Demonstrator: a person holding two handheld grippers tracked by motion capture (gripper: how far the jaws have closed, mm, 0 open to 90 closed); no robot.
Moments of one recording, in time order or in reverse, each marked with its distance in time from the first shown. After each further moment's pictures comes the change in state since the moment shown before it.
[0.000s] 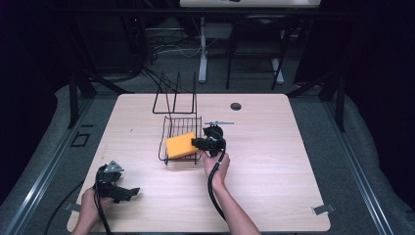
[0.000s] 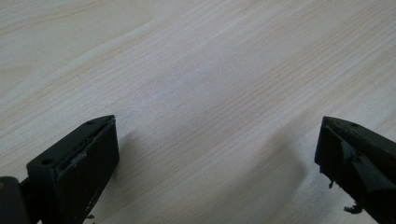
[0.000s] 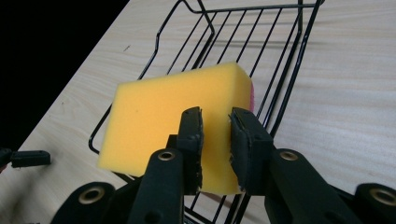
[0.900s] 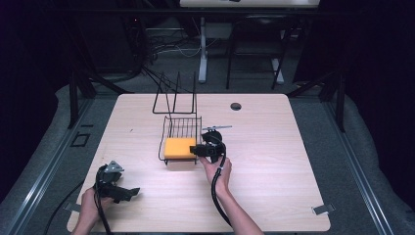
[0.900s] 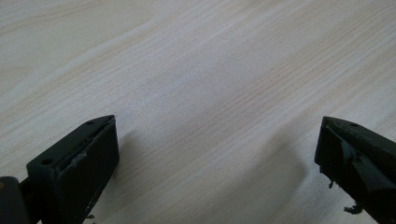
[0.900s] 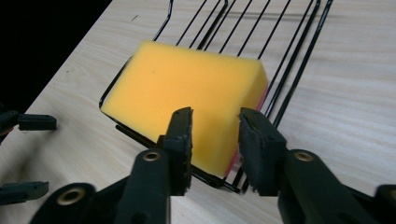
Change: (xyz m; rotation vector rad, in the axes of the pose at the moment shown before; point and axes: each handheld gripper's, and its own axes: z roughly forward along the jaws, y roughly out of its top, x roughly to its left) left arm 0.000 0.001 0.000 0.004 0.001 0.006; right arm 0.008 -0.012 -0.010 0.069 0.009 -0.056
